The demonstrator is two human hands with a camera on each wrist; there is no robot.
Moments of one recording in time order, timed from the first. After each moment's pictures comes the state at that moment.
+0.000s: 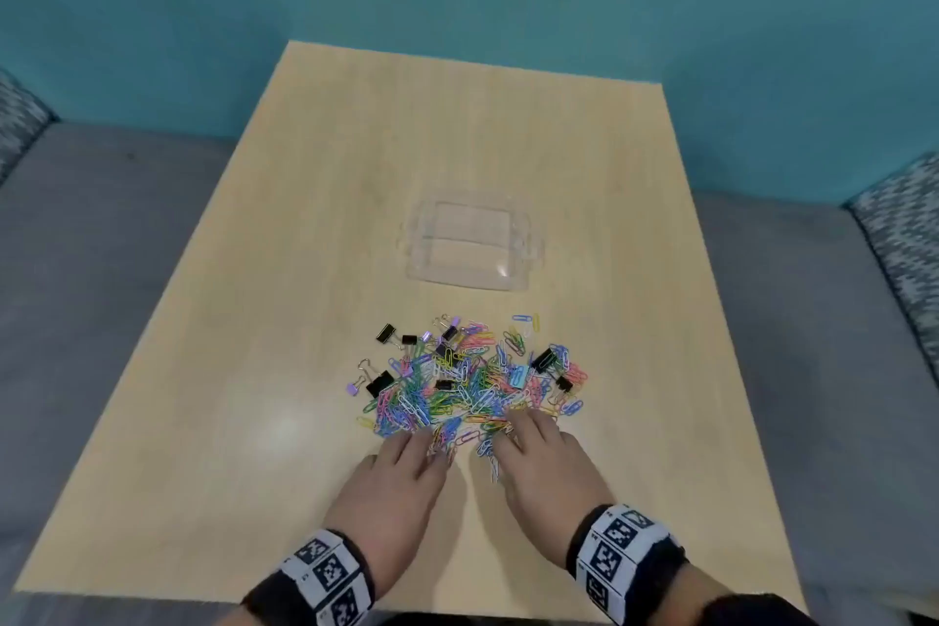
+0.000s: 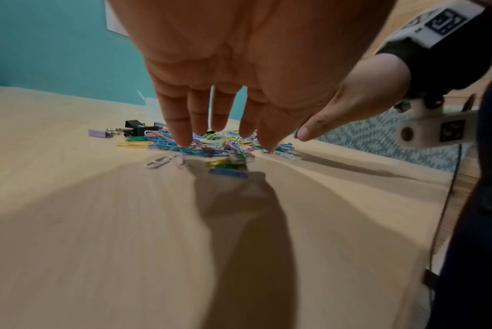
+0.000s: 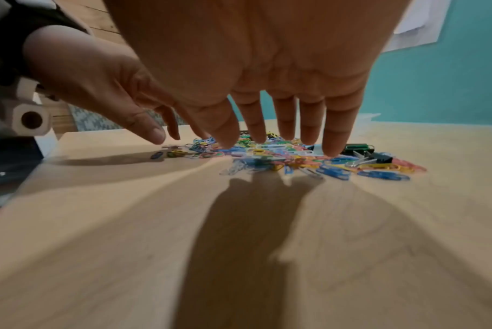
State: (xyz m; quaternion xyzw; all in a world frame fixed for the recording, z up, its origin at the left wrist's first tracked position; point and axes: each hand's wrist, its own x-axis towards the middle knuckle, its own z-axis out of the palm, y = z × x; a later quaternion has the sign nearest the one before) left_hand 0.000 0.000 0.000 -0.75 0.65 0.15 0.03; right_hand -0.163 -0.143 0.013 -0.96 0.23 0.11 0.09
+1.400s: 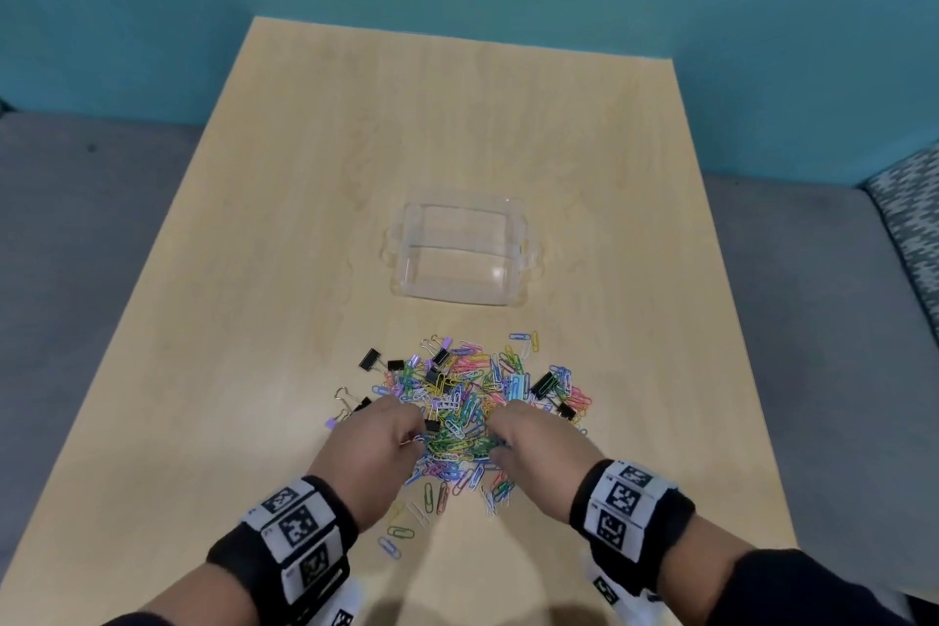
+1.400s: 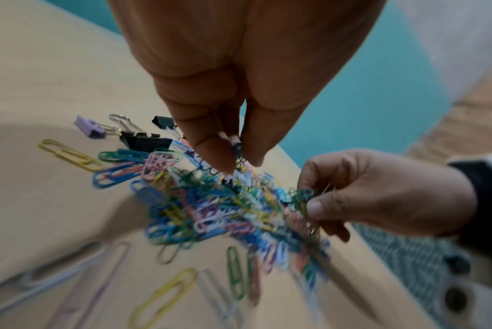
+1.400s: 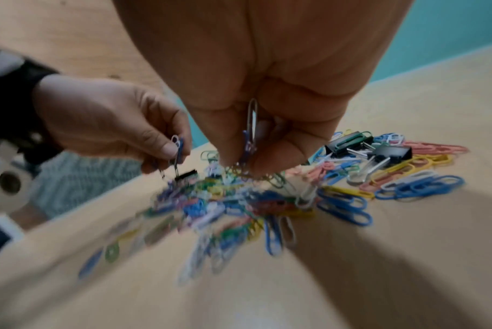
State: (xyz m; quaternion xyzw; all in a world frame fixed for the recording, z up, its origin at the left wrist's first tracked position) left_hand 0.058 -0.077 0.028 -0.80 0.48 0.33 -0.13; right_hand -0.111 -0.211 0.028 -0.89 0.26 0.19 0.32
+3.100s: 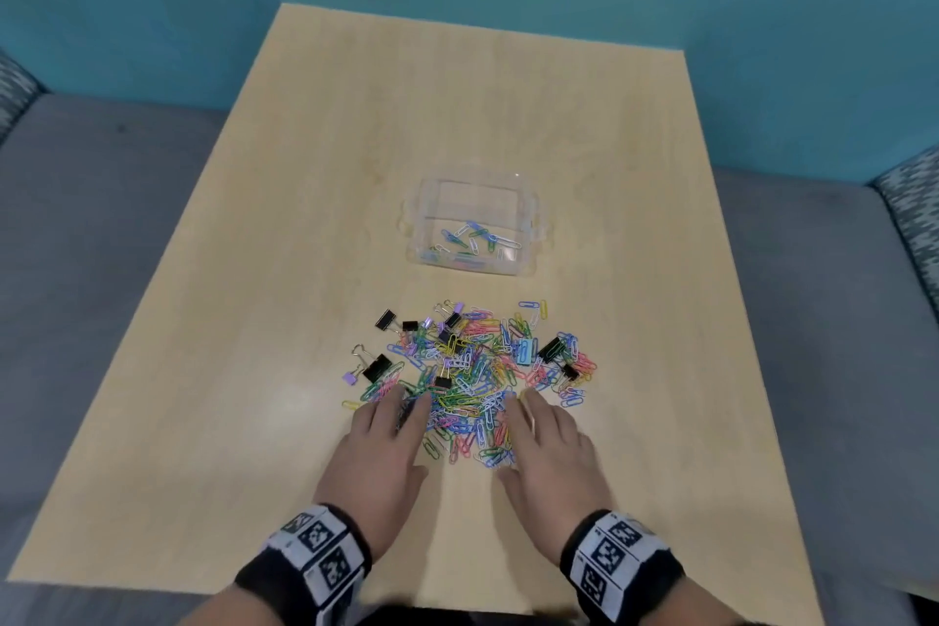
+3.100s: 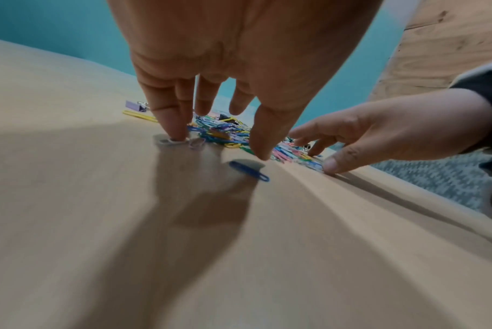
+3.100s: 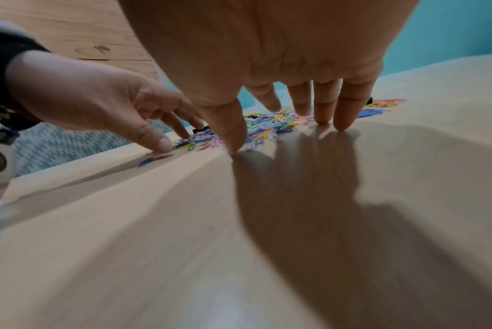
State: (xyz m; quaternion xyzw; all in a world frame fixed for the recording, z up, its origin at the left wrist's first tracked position) left_hand 0.019 -0.011 -0.005 -0.81 0.54 0.21 -0.02; right_hand -0.161 -0.138 0.001 -0.92 0.34 0.10 0.16
